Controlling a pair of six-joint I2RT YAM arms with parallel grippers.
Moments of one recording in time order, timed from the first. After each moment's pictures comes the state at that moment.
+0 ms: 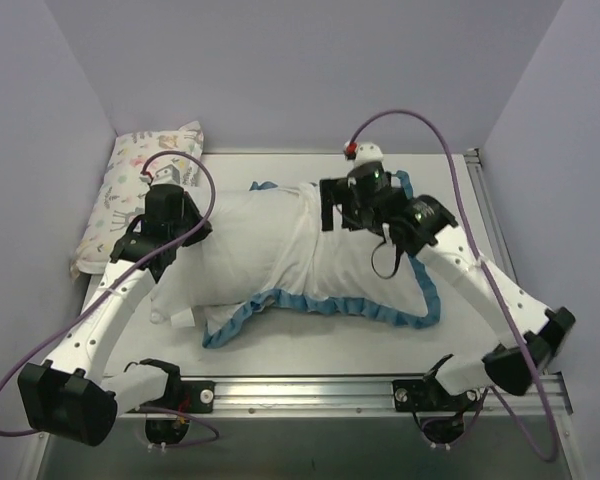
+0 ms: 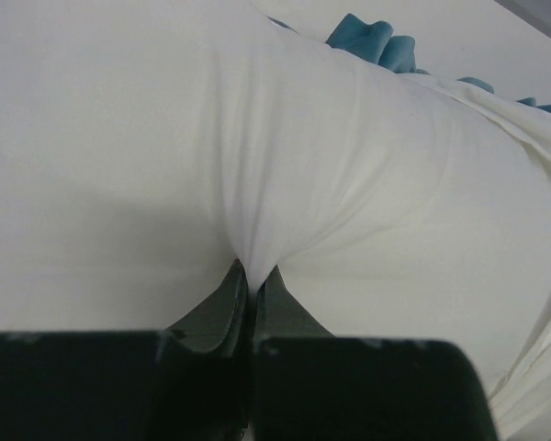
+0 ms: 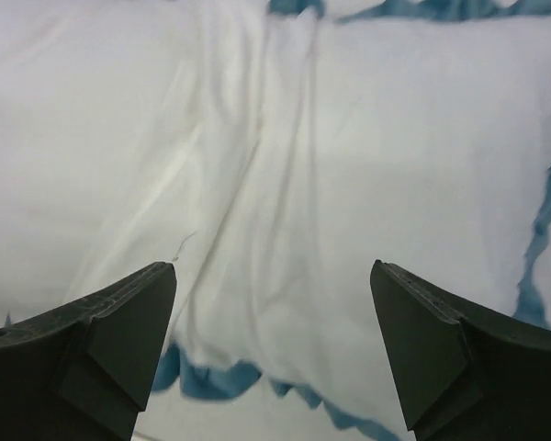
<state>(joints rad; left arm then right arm) -0.27 1.13 1.05 -0.51 -0.14 -0.63 0.65 1.48 1.59 -0.80 0.29 0.34</state>
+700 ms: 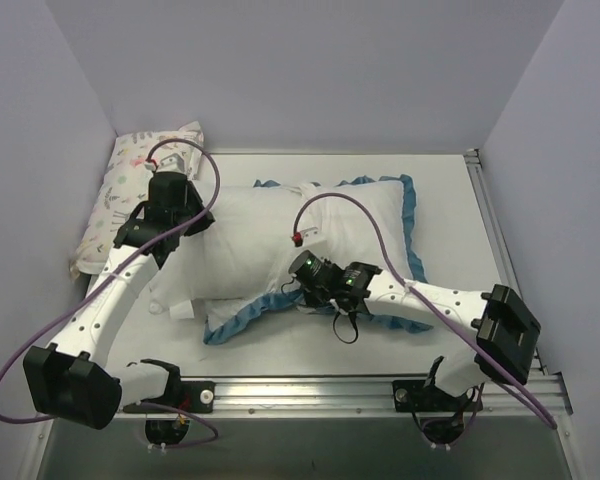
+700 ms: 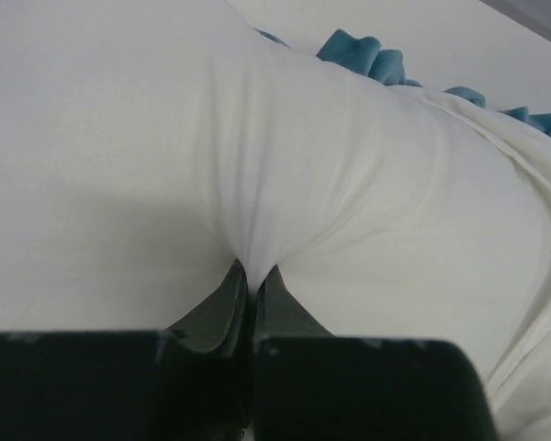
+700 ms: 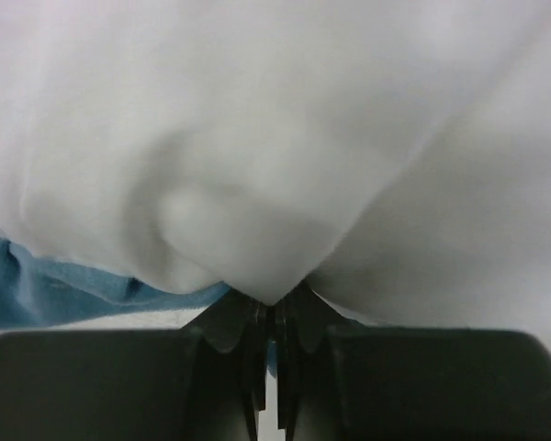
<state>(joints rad) -0.27 1.22 1.13 -0.53 -0.14 -0.60 1.06 1.50 1.04 -0.50 0.42 0.54</state>
